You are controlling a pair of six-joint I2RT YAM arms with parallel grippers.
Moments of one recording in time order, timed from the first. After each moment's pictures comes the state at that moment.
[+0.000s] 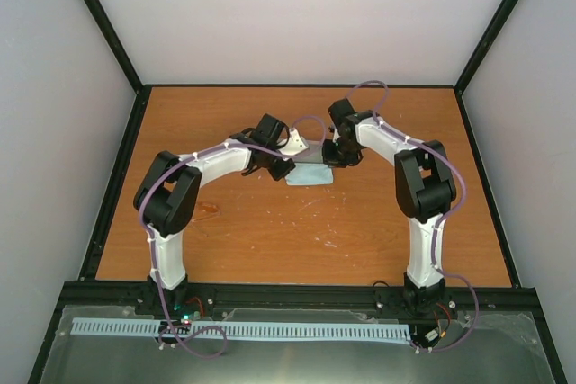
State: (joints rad) left arm -0.57 1.93 1.32 -0.40 0.21 0.41; right arm 0.40 2.06 1.55 -0.83 -0.20 0.41
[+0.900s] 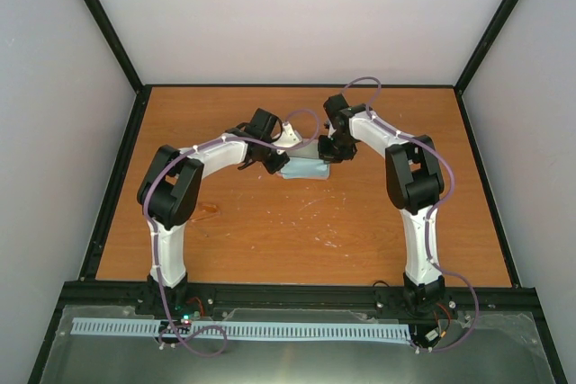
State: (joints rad) left arm -0.50 1.99 1.37 -0.39 0.23 0.45; right arm 0.40 2.19 1.72 -0.89 -0.22 0.40
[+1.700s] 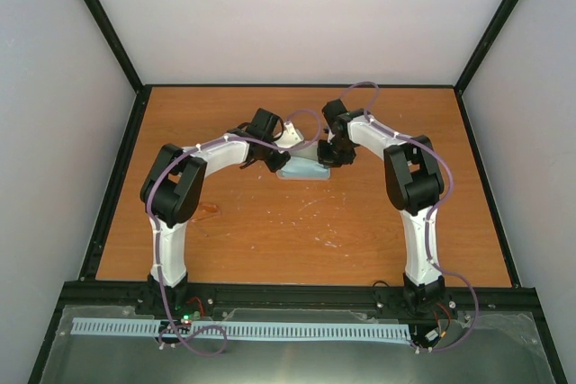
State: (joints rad) left arm -0.50 2.02 1.38 -0.34 0.23 0.48; right arm 0.41 2.18 1.66 -0.86 -0.19 0.41
